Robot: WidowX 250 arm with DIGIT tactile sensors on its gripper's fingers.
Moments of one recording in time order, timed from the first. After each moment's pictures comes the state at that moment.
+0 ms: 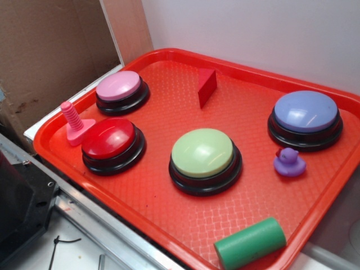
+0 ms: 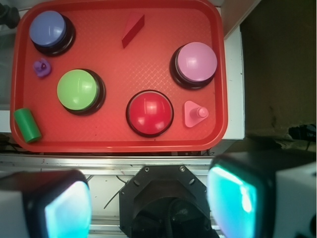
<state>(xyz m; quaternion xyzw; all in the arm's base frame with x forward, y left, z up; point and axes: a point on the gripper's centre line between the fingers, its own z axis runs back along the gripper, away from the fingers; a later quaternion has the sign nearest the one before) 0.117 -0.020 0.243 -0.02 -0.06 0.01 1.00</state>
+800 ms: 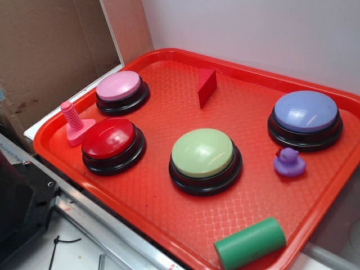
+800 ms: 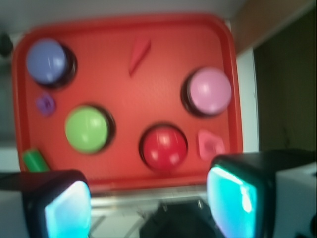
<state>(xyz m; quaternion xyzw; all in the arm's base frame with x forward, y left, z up) 0.217 -0.032 0.235 -0.02 -0.02 0.06 1.00</state>
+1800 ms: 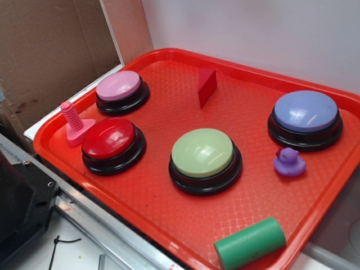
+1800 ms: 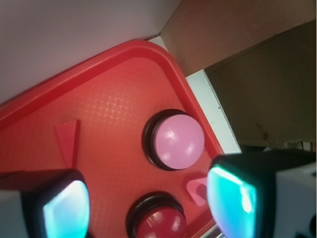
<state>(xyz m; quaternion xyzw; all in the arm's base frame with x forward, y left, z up) 0.303 0.015 0.167 0.10 0.03 0.27 0.96</state>
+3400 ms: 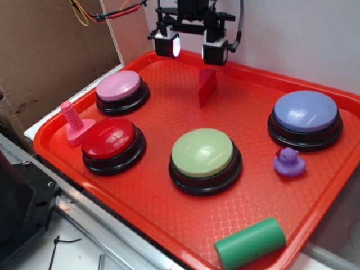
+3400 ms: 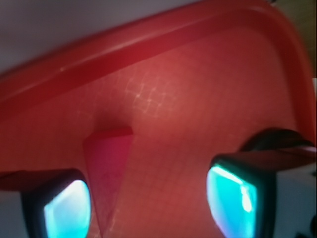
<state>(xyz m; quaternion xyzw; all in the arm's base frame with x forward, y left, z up) 0.339 -0.012 0.049 0.03 0.06 0.20 0.98</state>
